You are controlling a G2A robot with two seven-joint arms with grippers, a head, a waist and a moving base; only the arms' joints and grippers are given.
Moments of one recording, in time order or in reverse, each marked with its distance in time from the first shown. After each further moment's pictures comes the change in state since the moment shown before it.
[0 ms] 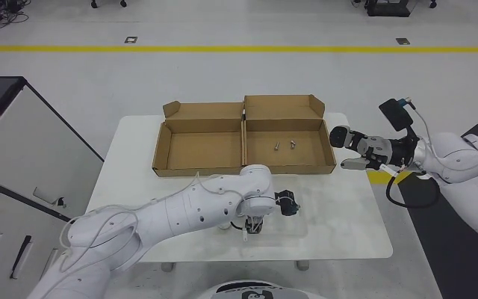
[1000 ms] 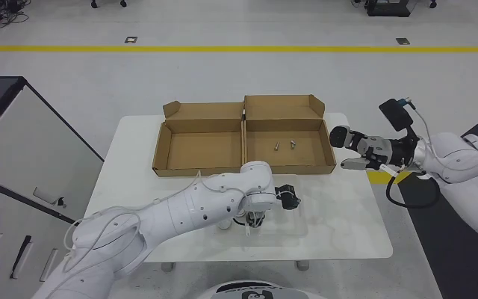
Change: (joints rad) left arm 0.022 -0.020 -0.042 0.042 0.045 -0.020 0.018; right arm 0.000 0.000 0.000 0.000 0.000 0.000 0.000
